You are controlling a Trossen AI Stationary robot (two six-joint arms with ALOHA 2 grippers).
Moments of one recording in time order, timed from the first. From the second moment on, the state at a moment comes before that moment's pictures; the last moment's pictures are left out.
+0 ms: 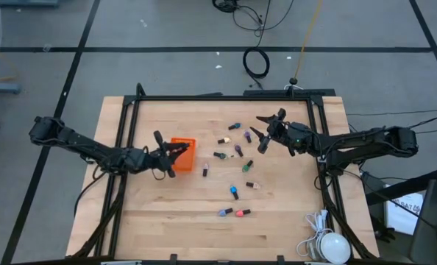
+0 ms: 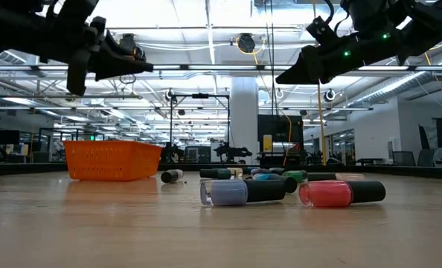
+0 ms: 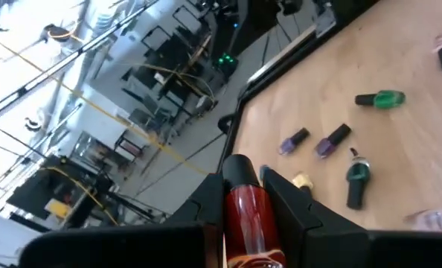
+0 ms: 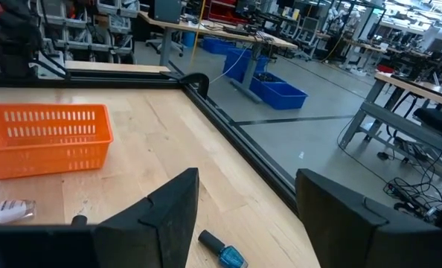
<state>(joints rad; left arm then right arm) -0.25 0.98 0.25 0.63 -0.67 0.75 -0.18 1.12 0.43 0.55 0.39 -0.16</state>
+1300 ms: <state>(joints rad) -0.13 0.98 0.25 0.08 -0.57 -0.67 -0.18 1.16 0.43 0.60 0.39 -0.16</state>
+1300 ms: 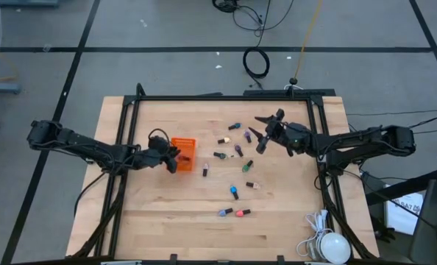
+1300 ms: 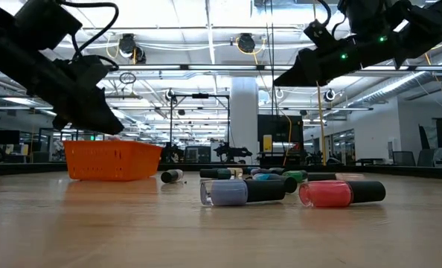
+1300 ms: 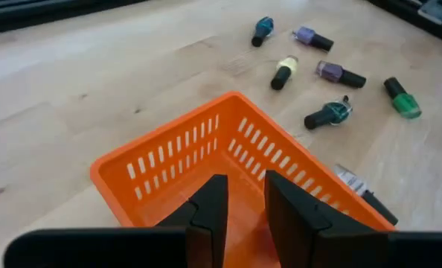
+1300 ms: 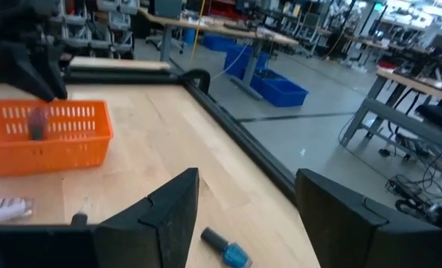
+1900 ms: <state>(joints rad) -0.13 0.97 0.25 0.54 -0.54 -0.23 -0.17 1.16 0.43 0.38 0.27 -0.04</state>
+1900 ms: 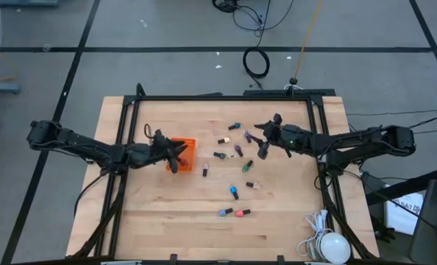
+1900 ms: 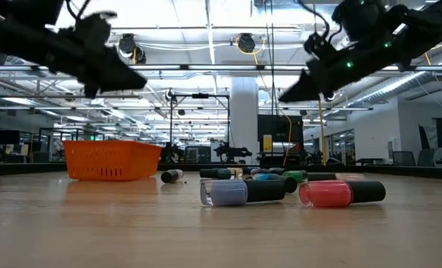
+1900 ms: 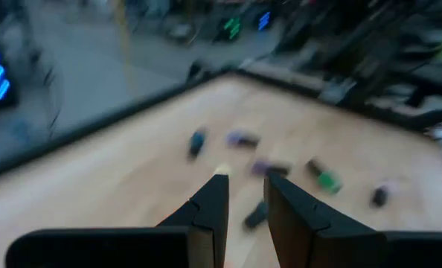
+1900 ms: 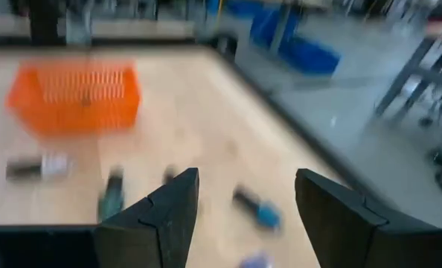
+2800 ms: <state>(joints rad) 0.00 0.96 0.25 1.02 -0.49 0.21 0.37 1.40 0.43 0.23 0.36 0.33</state>
